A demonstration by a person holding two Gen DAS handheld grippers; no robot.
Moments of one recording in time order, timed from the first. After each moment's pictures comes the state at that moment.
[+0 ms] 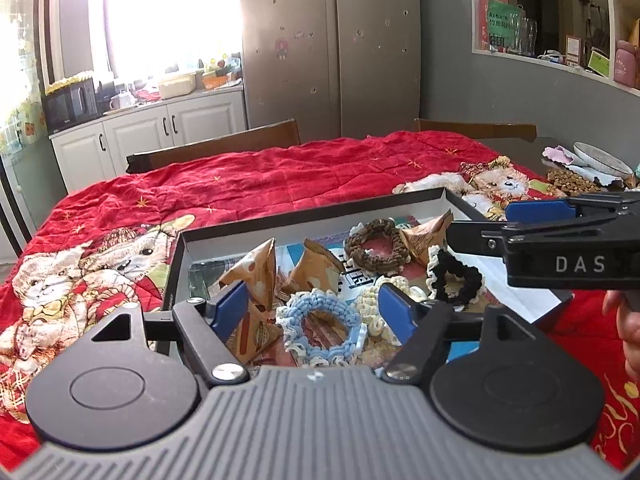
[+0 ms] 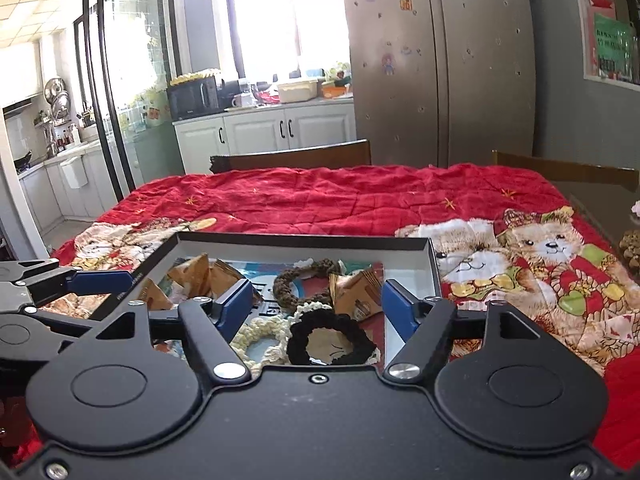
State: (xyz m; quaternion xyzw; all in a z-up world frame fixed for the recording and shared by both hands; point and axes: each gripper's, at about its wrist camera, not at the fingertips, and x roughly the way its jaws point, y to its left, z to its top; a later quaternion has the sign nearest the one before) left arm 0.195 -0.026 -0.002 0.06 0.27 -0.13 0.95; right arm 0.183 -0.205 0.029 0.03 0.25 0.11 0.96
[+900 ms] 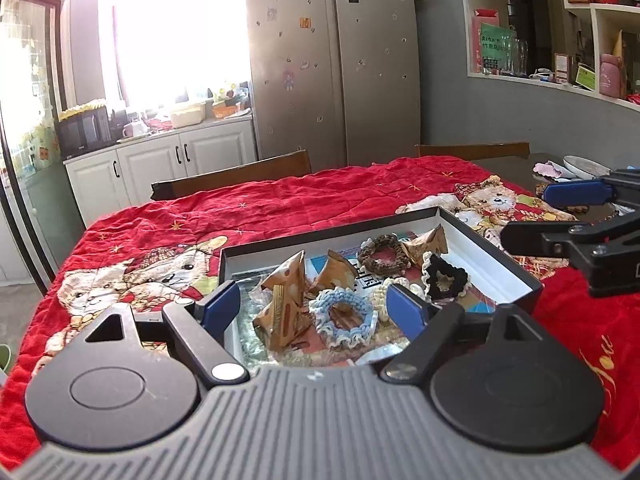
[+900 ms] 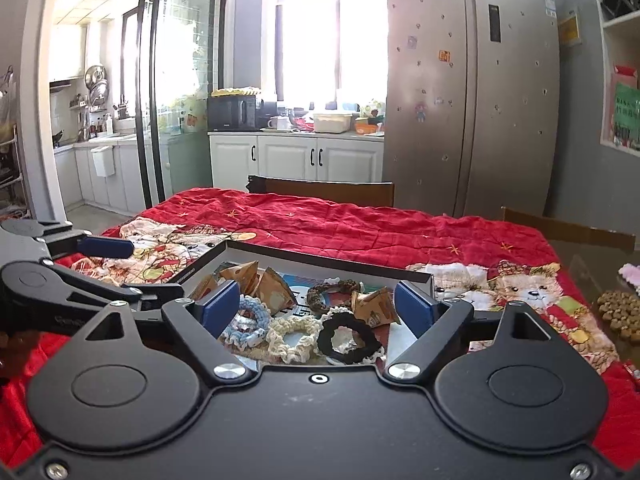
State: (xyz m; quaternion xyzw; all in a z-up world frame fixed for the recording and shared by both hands) left arm 0.135 0.005 0.030 0.07 0.23 -0.12 0.96; right arm 0.093 -0.200 0.076 -0.04 0.20 0.15 0.97
